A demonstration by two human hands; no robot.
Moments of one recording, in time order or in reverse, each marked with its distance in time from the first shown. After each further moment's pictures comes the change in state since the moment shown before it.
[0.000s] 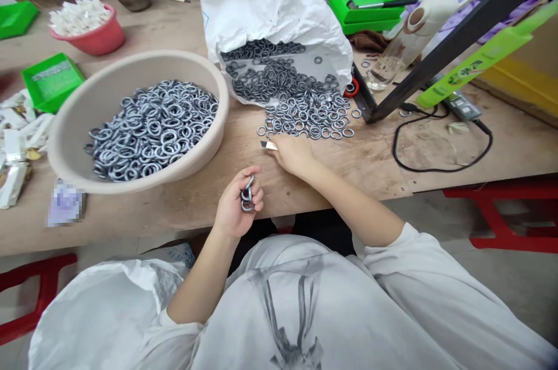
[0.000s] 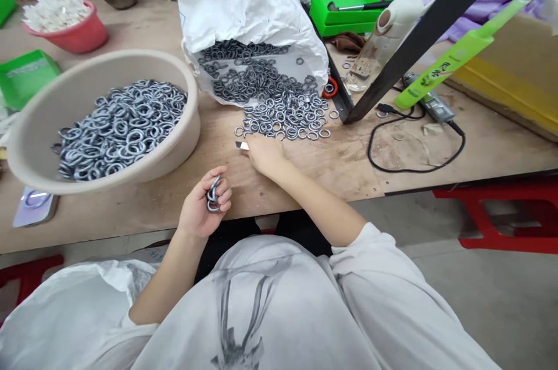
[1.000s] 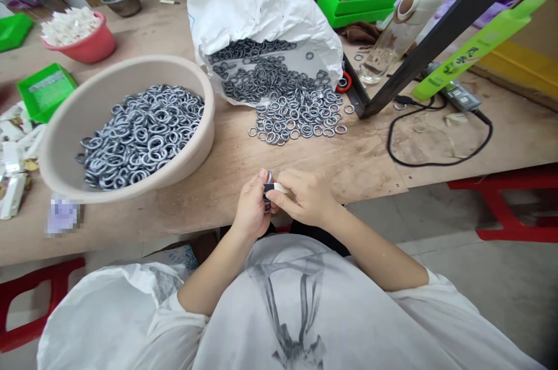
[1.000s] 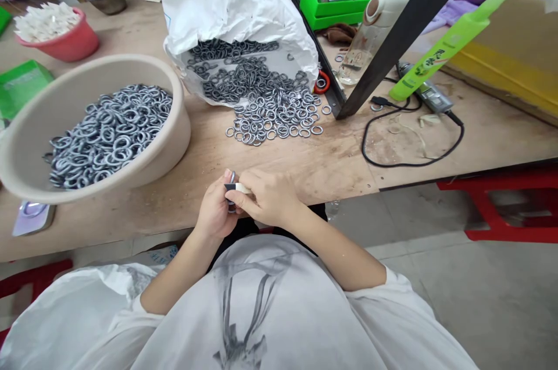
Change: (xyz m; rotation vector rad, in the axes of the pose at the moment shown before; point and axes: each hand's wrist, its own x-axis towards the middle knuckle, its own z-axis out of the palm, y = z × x) left_hand 0.008 -0.036 0.042 0.157 0.083 0.059; right_hand -0.101 -0.002 -0.012 0.339 0.203 -0.264
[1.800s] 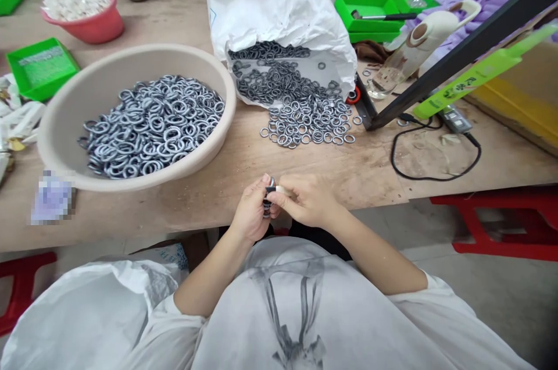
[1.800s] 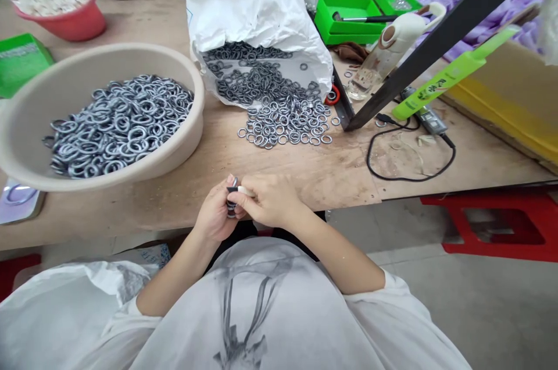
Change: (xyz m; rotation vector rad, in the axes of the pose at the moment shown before) left_hand -0.005 0.007 -0.023 -0.118 -0.144 -0.051; right_hand 0.018 -0.007 0.003 0.035 -0.126 0.048
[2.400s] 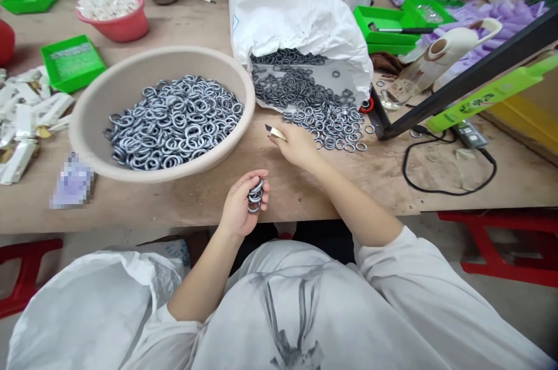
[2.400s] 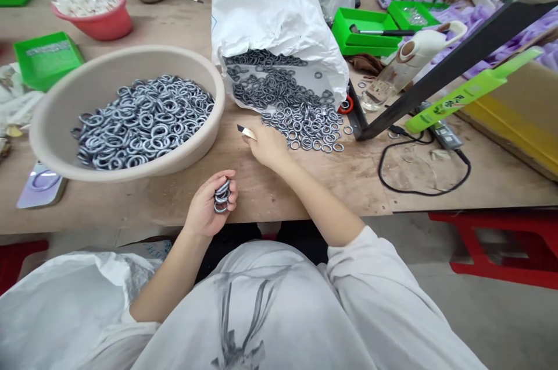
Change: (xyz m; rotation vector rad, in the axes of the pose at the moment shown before) left_hand 0.002 0.024 -0.037 -0.045 0.118 0.076; right_hand 0.117 0.030 0.017 -0.167 0.028 0.204
